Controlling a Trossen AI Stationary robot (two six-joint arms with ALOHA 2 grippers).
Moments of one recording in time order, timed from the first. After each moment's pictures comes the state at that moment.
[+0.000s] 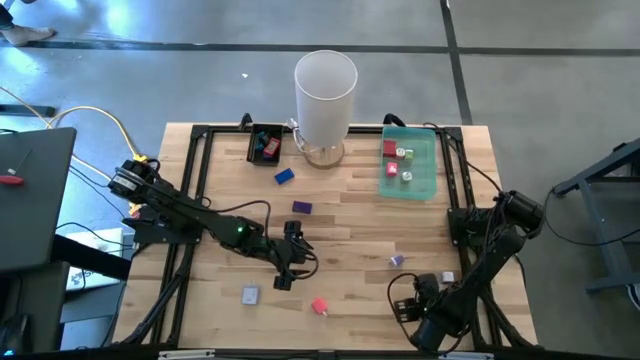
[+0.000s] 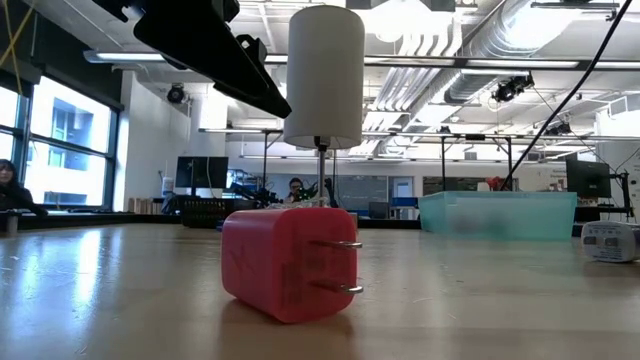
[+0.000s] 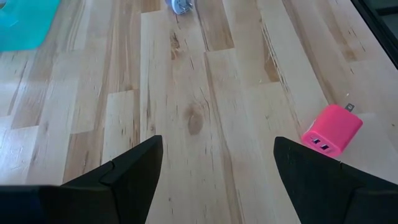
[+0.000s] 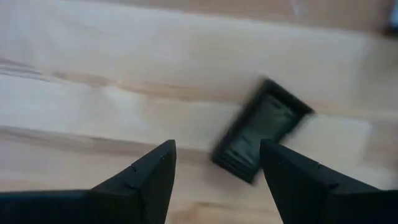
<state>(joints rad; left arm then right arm) -0.39 1.54 0.98 -0.12 -0.26 -0.13 0.96 1.79 1.17 -0.93 0.08 2.43</state>
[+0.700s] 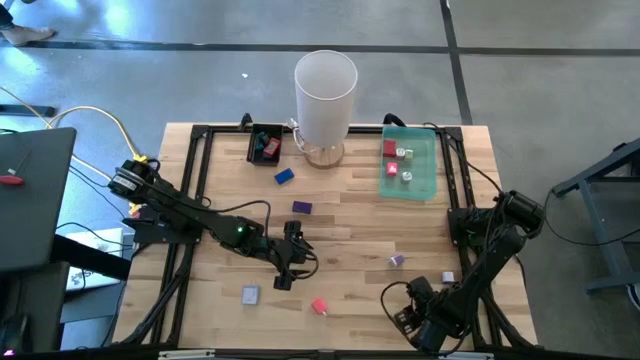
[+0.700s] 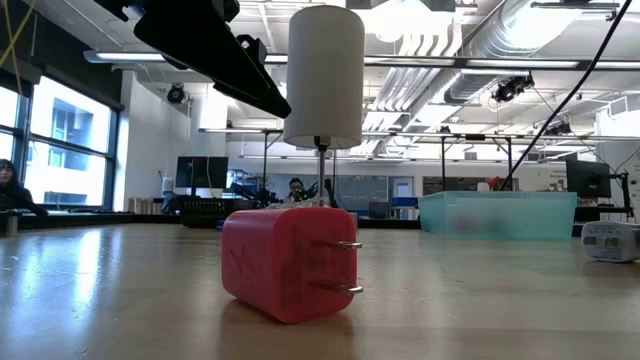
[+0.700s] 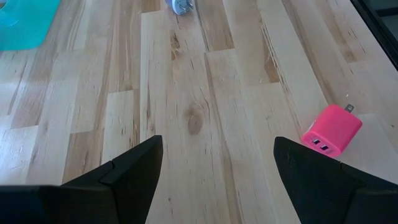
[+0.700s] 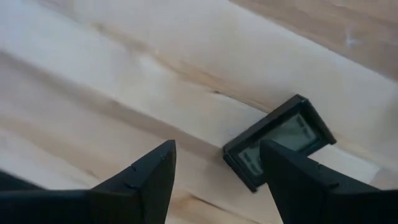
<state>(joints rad) -0.39 1.54 0.98 -0.12 -0.26 -0.13 0.96 1.79 1.17 -0.89 0.11 2.11</state>
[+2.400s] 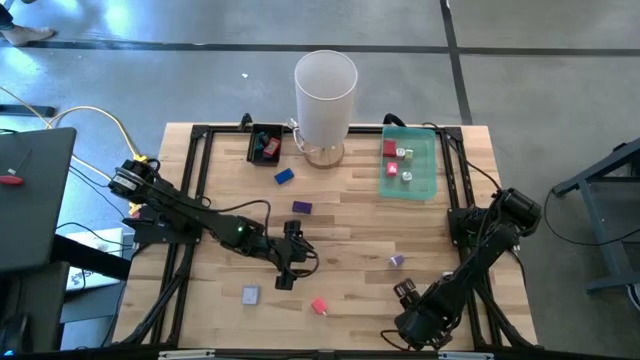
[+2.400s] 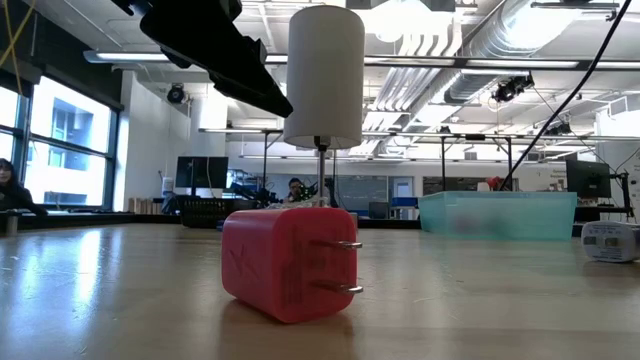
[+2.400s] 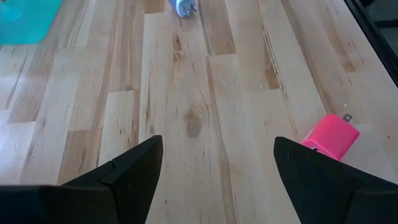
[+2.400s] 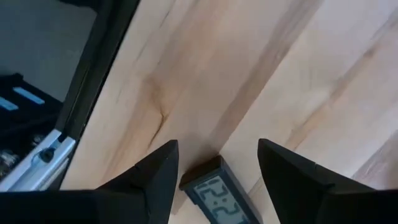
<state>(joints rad) -0.39 1.54 0.98 -0.11 -0.26 -0.17 0.88 1.79 1.17 -0.79 -0.09 0.36</state>
